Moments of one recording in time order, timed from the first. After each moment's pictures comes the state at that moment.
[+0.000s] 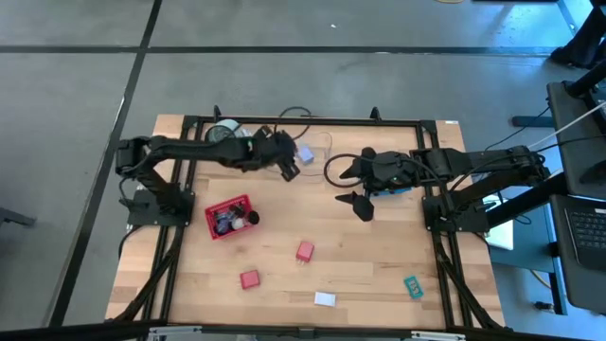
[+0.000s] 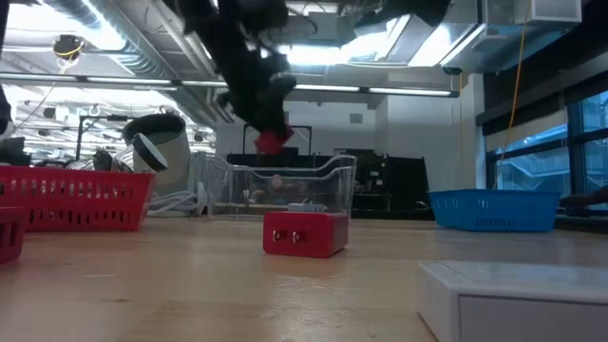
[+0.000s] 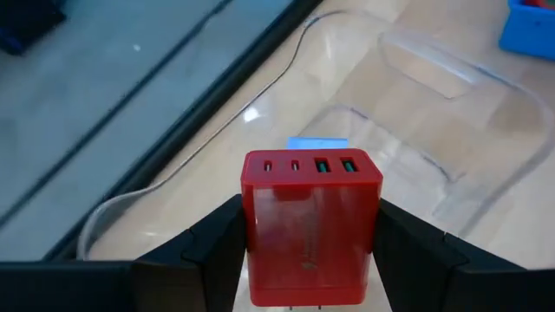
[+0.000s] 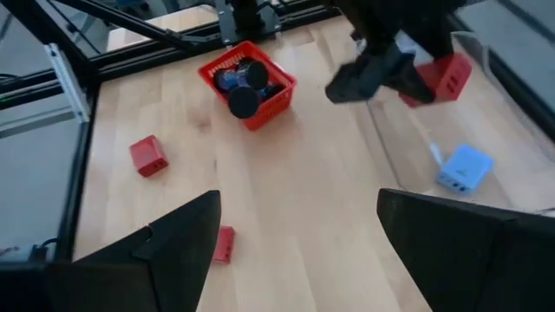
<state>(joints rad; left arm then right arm) 0.23 1.58 1.14 -0.41 -0.47 -0.25 0.15 1.27 1.28 -0.67 0.16 0.35</state>
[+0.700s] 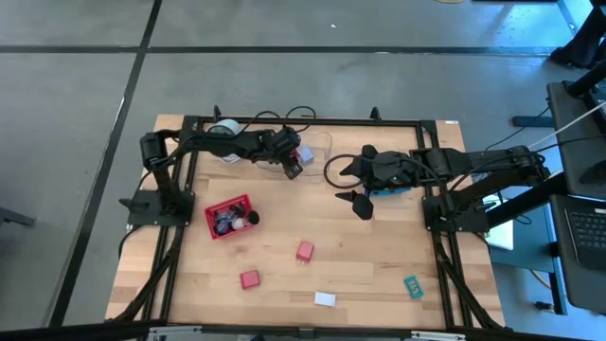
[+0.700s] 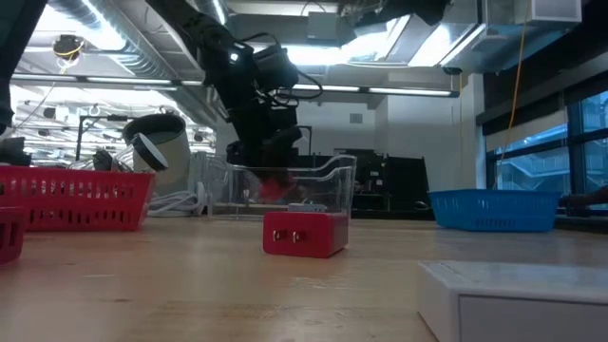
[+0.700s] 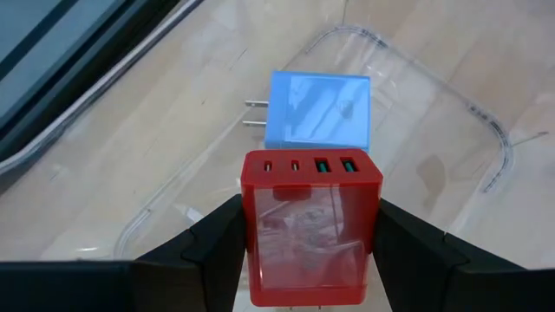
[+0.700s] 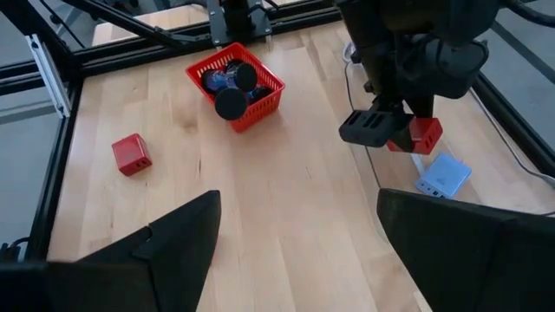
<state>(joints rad) 0.39 1.79 1.13 -0.32 -0.21 -0.21 0.15 1.27 1.28 -0.67 0.20 0.29</state>
